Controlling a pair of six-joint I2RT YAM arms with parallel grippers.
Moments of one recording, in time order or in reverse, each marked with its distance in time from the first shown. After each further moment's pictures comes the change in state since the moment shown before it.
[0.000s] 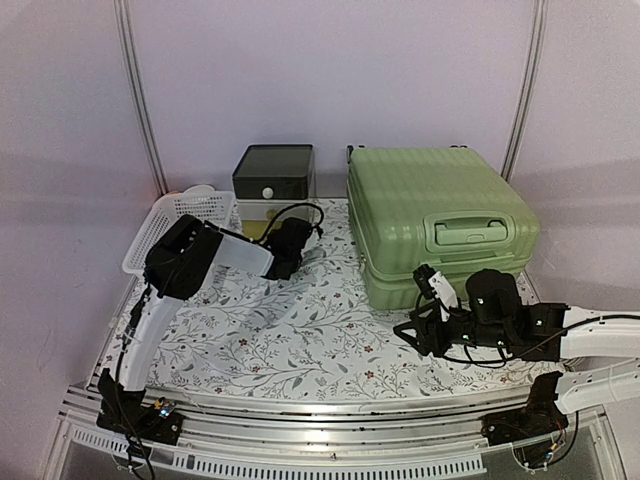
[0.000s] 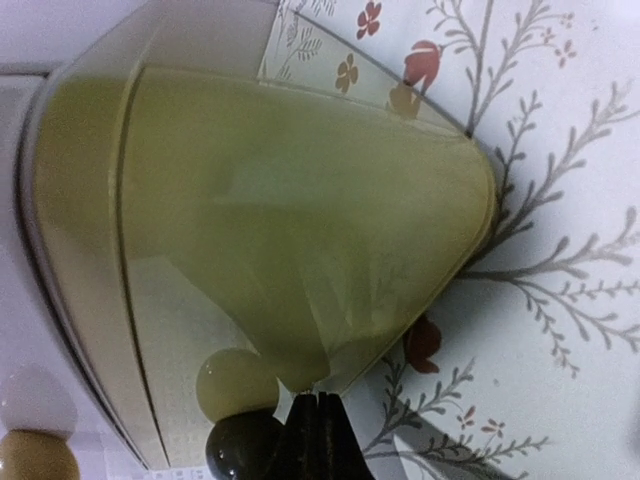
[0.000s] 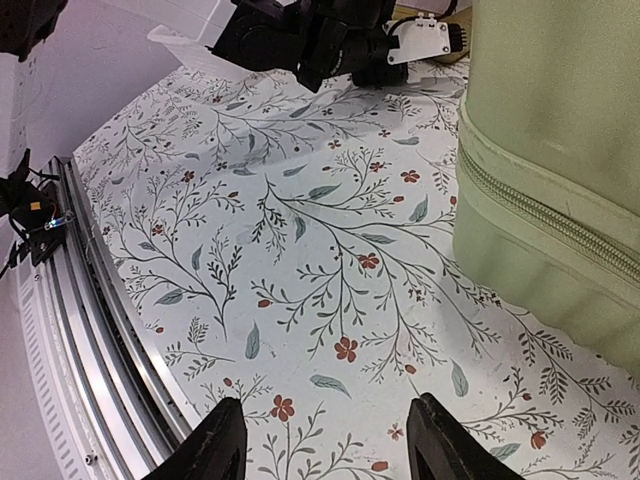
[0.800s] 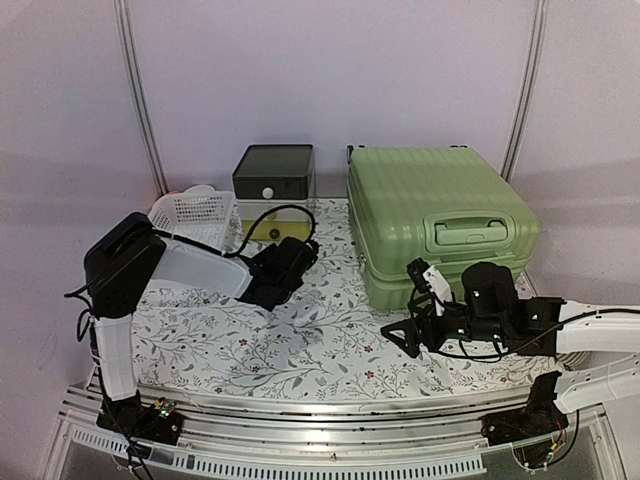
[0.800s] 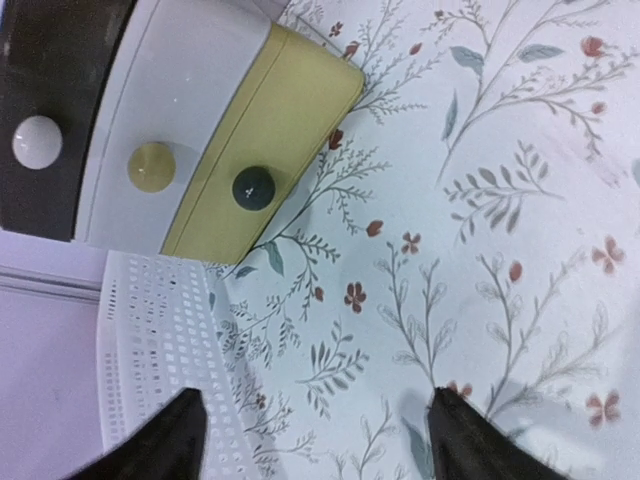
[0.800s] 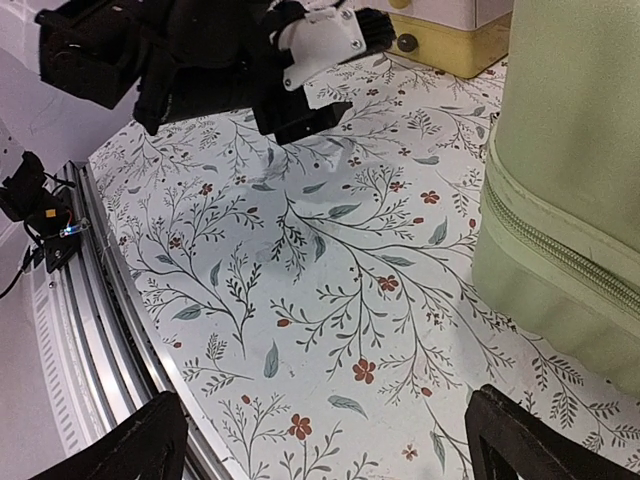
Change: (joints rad) left arm -0.222 -0.495 -0.488 -0.258 -0.050 -0.504; right arm -0.004 0.048 0.047 0.023 -0.039 -0.008
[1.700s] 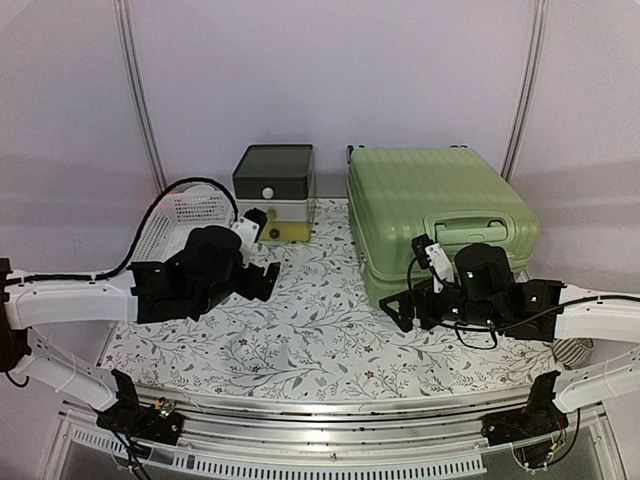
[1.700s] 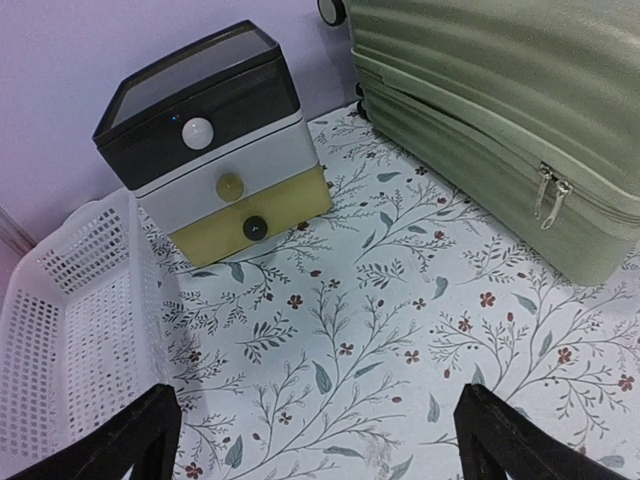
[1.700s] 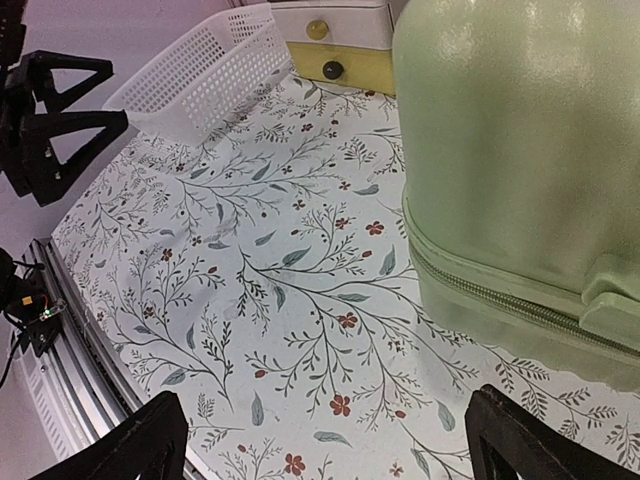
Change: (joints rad) left arm -0.132 -0.734 -0.343 -0.107 0.208 -0.479; right arm 0.000 0.057 0.144 -0.097 0.158 0.151
